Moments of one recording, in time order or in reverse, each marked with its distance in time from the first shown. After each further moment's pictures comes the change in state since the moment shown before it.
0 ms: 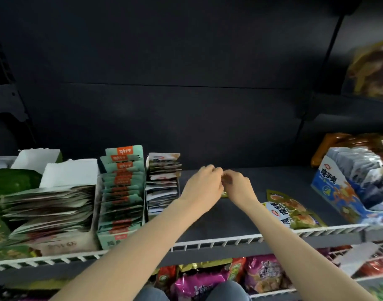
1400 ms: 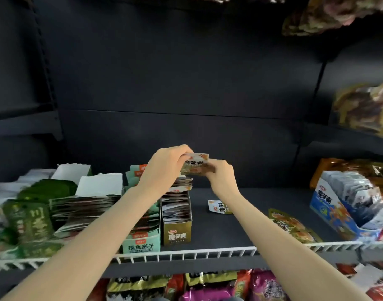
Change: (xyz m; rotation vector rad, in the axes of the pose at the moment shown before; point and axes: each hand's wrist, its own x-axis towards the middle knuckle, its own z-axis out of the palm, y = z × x) left_hand -0.038 -0.050 -0.117 -0.138 0.459 0.073; right_hand -0.025 -0.115 -0.032 0.238 0.120 -0.299
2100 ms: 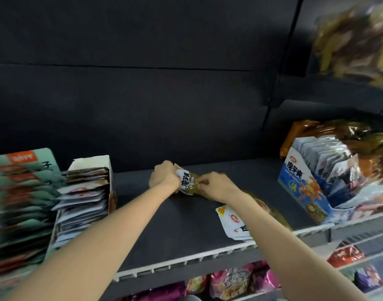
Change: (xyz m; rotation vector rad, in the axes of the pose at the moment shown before) left_hand 0.043 0.010 0.259 0.077 -0.516 -0.859; right_hand 0.022 0.214 -0.045 -0.469 -0.493 0.376
